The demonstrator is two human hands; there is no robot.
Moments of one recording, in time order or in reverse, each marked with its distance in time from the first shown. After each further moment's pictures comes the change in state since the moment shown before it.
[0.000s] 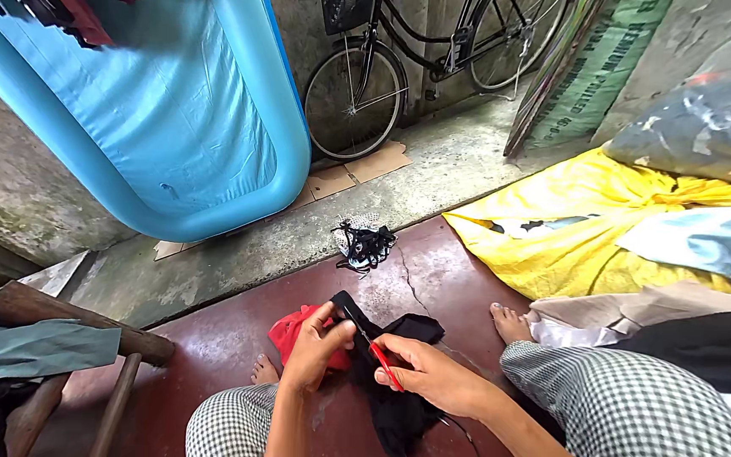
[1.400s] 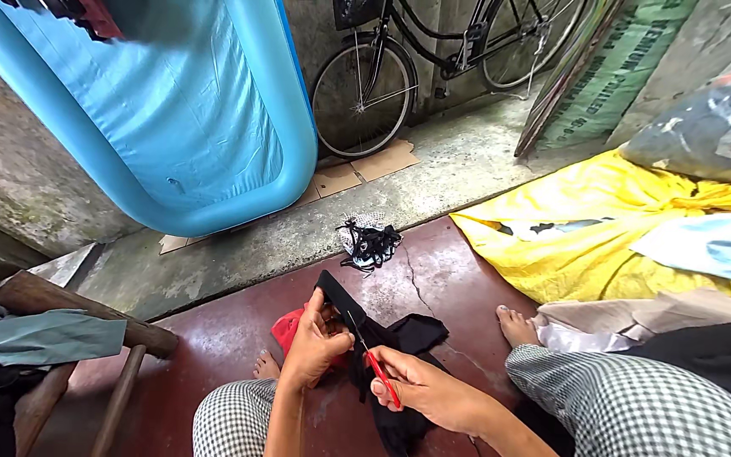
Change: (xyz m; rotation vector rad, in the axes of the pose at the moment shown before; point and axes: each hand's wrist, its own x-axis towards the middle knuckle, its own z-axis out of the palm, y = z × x) left_hand -0.002 0.014 -0.002 0.042 0.013 0.072; right_hand 0.000 -0.001 0.022 0.252 -0.141 -0.010
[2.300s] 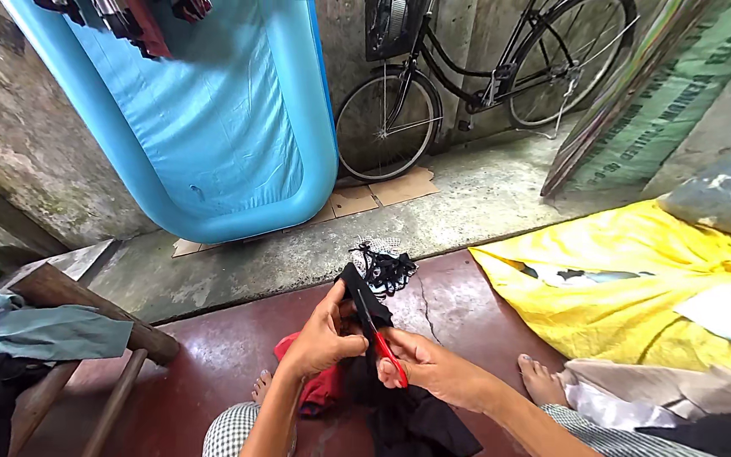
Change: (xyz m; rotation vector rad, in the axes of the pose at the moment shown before) left_hand 0.047 0.052 -0.006 0.100 -0.220 0.023; right_hand 0.050 -0.046 -0.056 0.057 -0.078 -0.162
